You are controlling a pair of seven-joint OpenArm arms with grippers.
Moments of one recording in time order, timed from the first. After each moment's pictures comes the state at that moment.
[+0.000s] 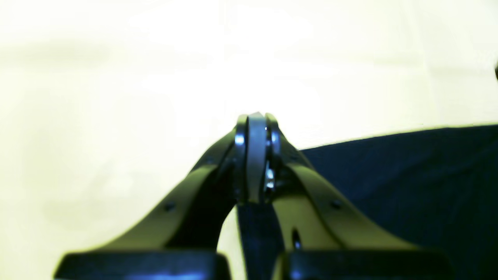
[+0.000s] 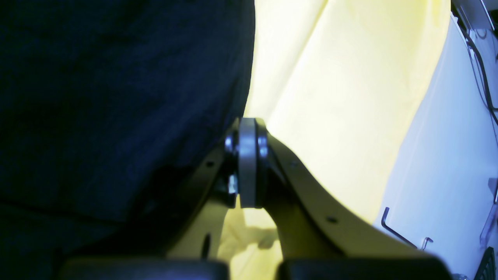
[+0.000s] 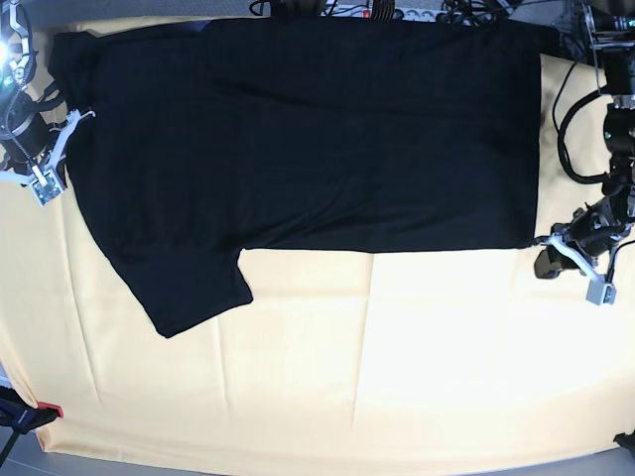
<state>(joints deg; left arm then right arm) -7.0 -39.4 -5.1 80.4 -52.2 -16.7 44.9 -30.6 40.8 17.0 114.3 13.1 20.4 -38.8</state>
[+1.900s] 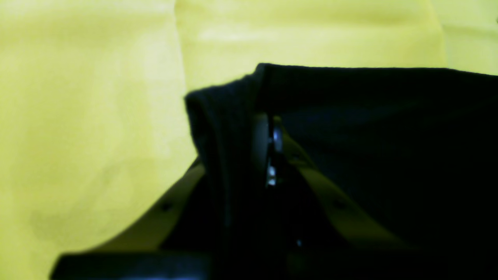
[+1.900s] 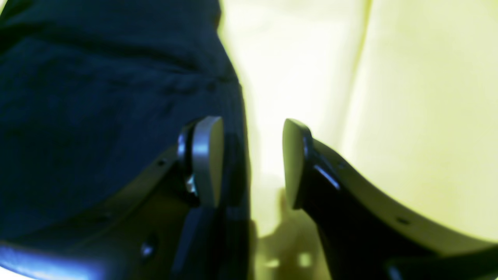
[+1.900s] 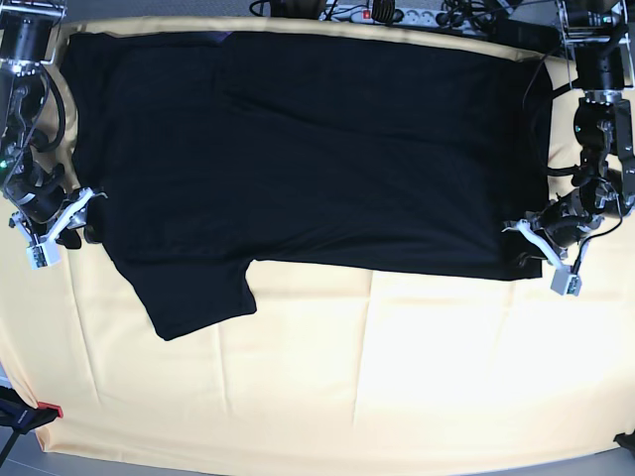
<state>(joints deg) -6.3 -32.8 -5.1 80.4 -45.5 -20.0 44.1 0.6 29.1 17.0 78.1 28.4 35.8 -37.3</state>
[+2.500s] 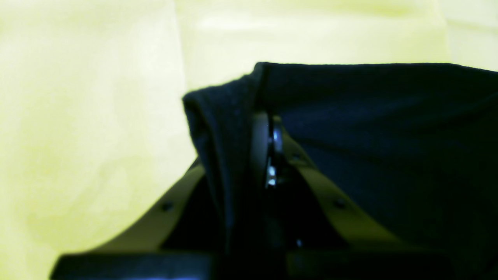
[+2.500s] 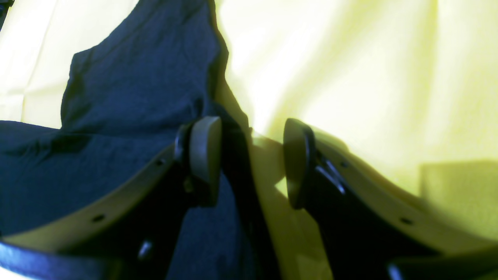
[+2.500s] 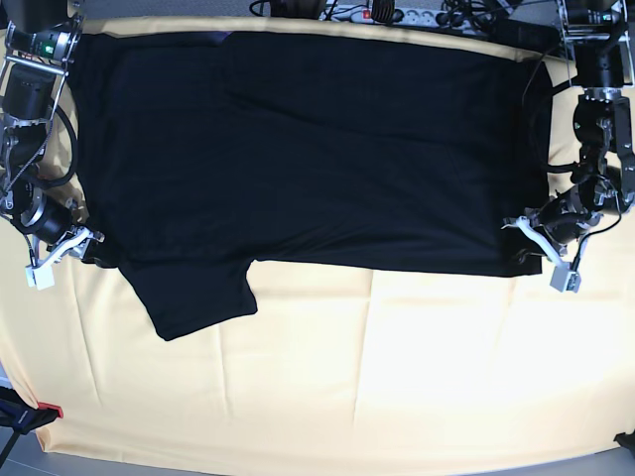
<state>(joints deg) -5.6 -32.8 -5.1 80.4 -45.7 -20.1 44.1 13.3 27.5 17.4 56.2 47.0 41.6 -49.4</state>
